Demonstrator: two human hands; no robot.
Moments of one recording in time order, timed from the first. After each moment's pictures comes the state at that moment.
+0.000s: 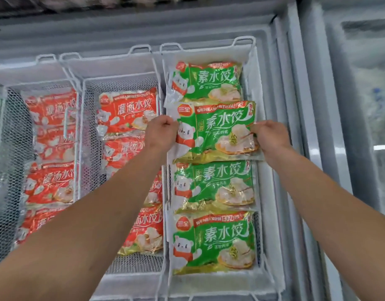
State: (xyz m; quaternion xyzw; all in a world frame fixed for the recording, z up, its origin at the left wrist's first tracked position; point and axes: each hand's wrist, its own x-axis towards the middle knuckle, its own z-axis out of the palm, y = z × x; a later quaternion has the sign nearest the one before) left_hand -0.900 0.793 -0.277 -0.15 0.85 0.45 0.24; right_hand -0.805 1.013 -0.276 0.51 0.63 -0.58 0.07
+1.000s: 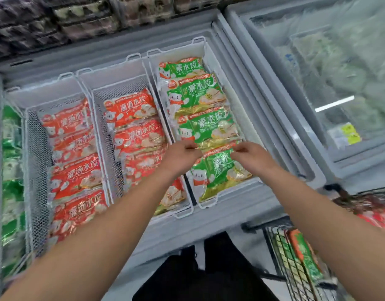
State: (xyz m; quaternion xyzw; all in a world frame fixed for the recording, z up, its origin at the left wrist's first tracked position) left_hand -0.681 0.654 -0.169 0.17 0.83 0.35 0.40; right_hand -0.556 0.818 -0.180 0.43 0.78 -0.44 0.12
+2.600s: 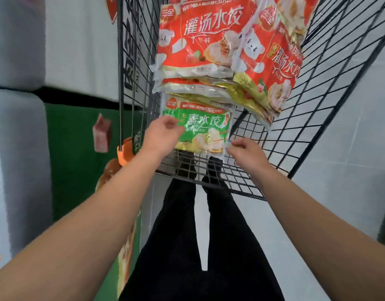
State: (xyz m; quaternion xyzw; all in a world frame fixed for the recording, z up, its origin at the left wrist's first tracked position) left_hand -0.244 0.848 -0.391 0.43 0.72 -0.01 0.54; right_hand -0.045 0.764 -0.403 0.79 0.19 -0.58 -0.07
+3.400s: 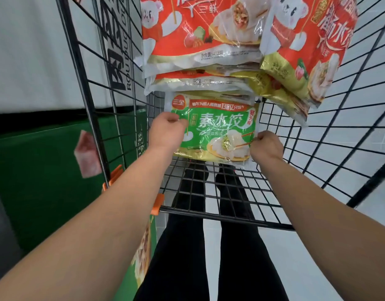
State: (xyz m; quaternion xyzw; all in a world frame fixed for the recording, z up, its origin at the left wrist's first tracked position) left_hand -0.240 0.882 -0.501 0.35 0.76 -0.02 0.54; right_hand -0.045 0.781 -0.539 0.89 0.14 -0.44 0.01
